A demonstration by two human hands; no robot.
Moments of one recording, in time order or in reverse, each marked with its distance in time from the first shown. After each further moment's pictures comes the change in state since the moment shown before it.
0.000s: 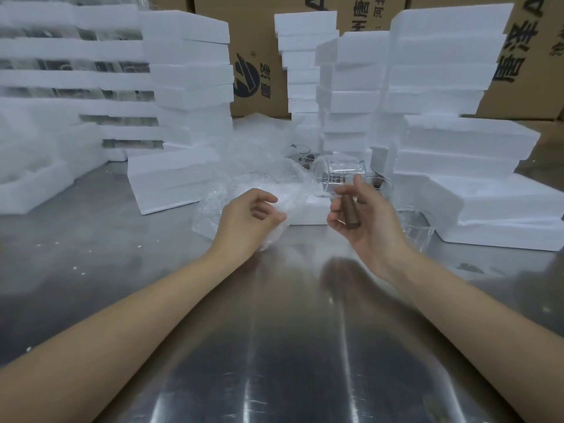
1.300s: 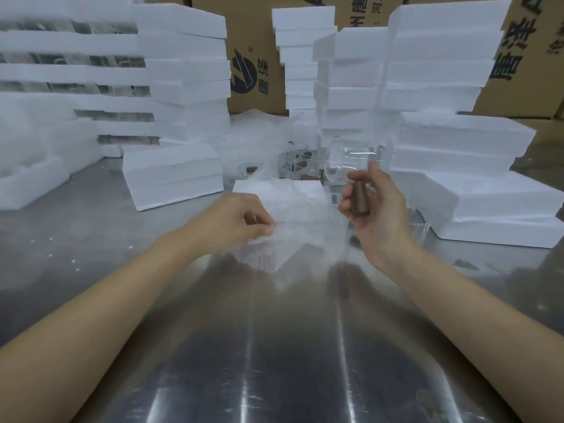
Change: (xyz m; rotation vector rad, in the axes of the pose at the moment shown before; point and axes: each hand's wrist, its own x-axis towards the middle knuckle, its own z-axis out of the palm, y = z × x) left_hand 0.008 0.012 -0.039 0.404 -0.467 0.204; right_hand -0.008 -0.013 0.006 0.064 0.123 -0.133
